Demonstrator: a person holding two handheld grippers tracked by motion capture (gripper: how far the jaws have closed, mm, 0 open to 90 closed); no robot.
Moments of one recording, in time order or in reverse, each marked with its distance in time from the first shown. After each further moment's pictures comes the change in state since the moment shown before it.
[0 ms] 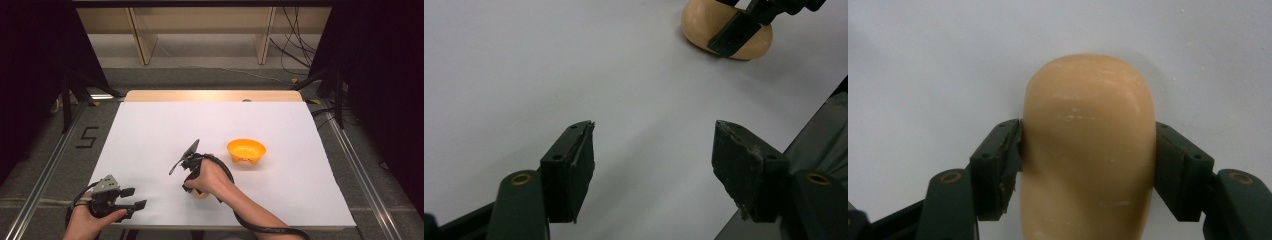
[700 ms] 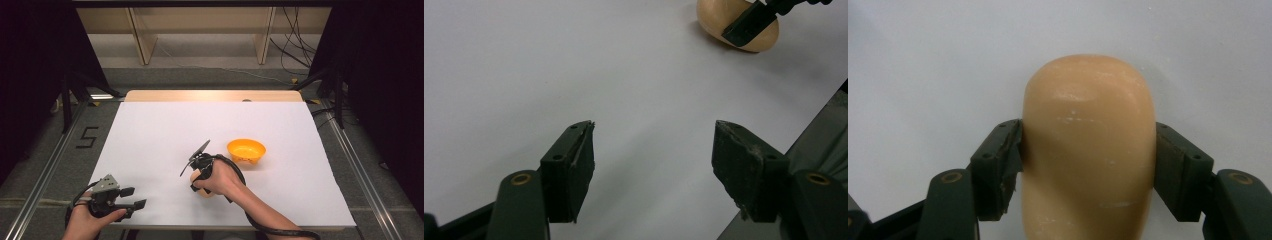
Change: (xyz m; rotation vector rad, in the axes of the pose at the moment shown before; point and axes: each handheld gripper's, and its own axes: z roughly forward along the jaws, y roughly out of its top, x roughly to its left) left arm 0.001 0.000 0.000 -0.002 0.001 -0.004; right arm -0.020 -0.018 -0.008 -0.089 0.025 -0.058
